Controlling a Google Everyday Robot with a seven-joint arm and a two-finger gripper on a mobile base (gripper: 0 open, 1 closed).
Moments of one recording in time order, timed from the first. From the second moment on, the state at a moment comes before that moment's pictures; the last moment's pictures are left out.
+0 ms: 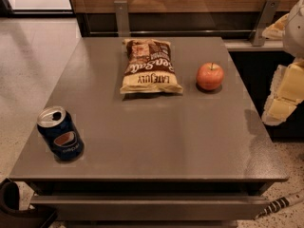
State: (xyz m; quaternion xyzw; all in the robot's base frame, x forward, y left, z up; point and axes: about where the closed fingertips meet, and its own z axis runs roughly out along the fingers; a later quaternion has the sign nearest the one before) arm 0.438 -0.214 0.987 -0.60 0.78 -0.05 0.18
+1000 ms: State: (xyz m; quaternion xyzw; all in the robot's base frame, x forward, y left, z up) arm 0.498 -0.221 0.964 -0.52 0.80 0.03 0.30
